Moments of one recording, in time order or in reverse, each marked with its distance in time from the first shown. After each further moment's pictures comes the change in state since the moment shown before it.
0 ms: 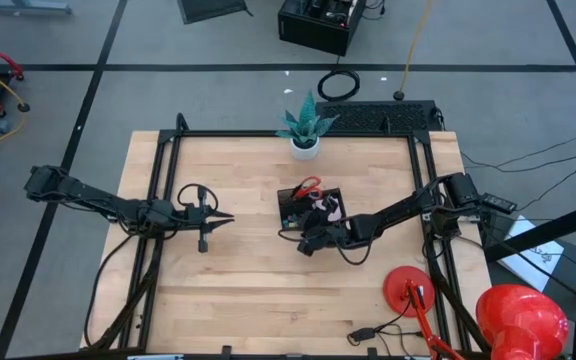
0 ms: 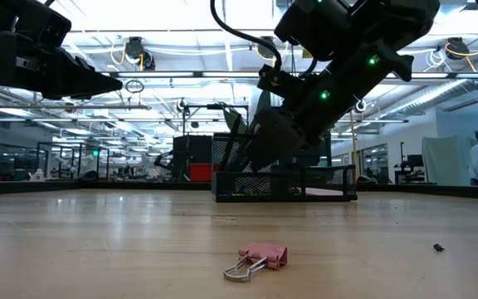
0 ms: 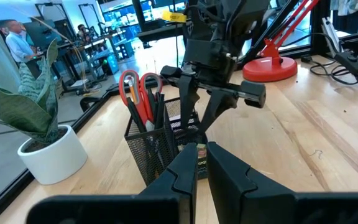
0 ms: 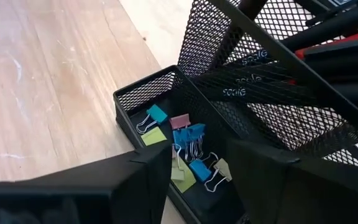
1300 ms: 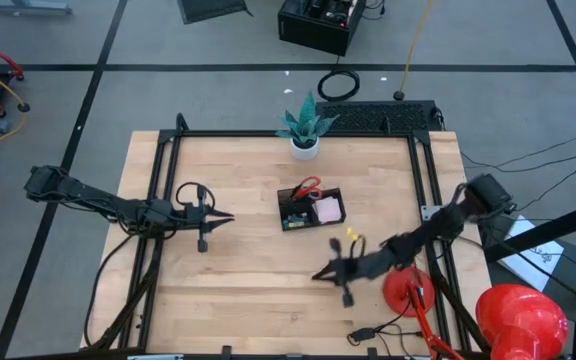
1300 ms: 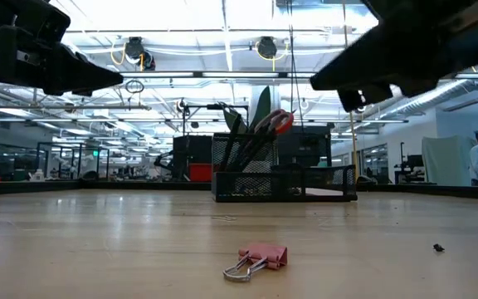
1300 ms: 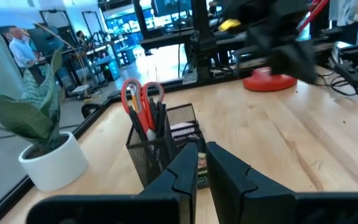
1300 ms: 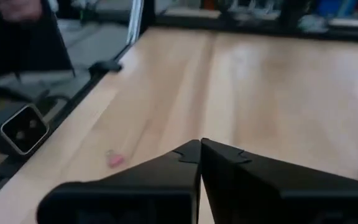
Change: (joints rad) left arm 0.000 0.000 0.000 0.032 0.001 -0.003; right arm 0.336 -0.159 -0.306 0.624 -0.332 -0.248
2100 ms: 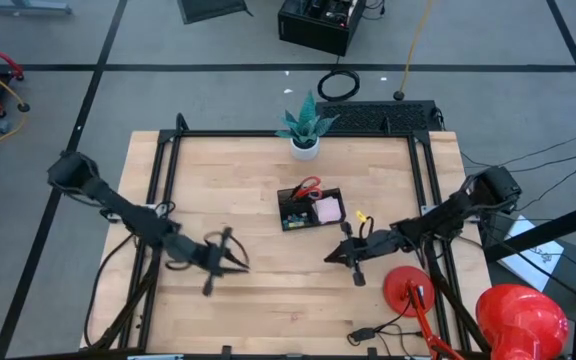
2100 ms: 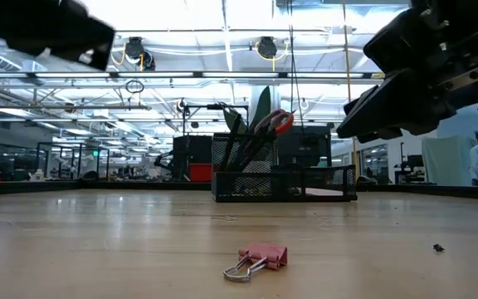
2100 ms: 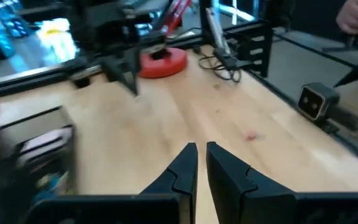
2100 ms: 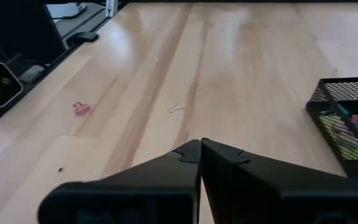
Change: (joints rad) left arm -0.326 0.498 0.300 -0.009 0.023 -0.136; right arm -0.163 -0.150 -0.271 0.088 -0.153 0.005
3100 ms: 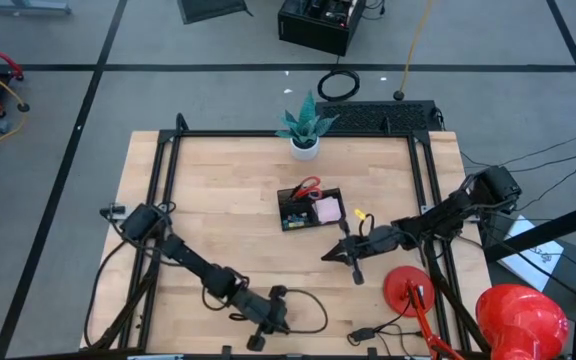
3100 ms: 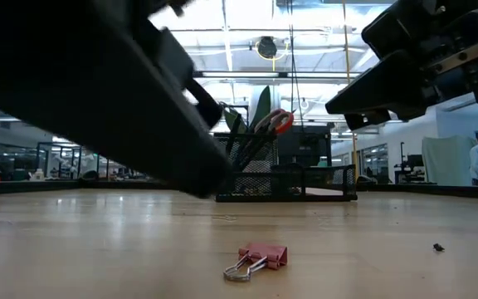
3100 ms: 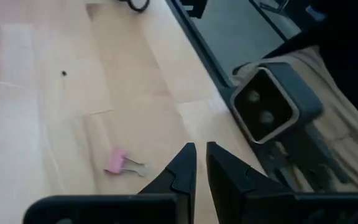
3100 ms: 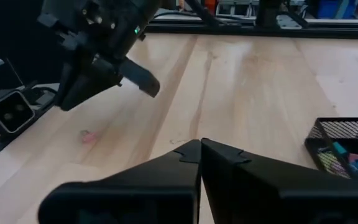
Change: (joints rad) left arm -0.045 0.908 0.739 -0.125 0.294 -0.359; right arm -0.025 0.000 0.000 0.105 -0.042 -0.048
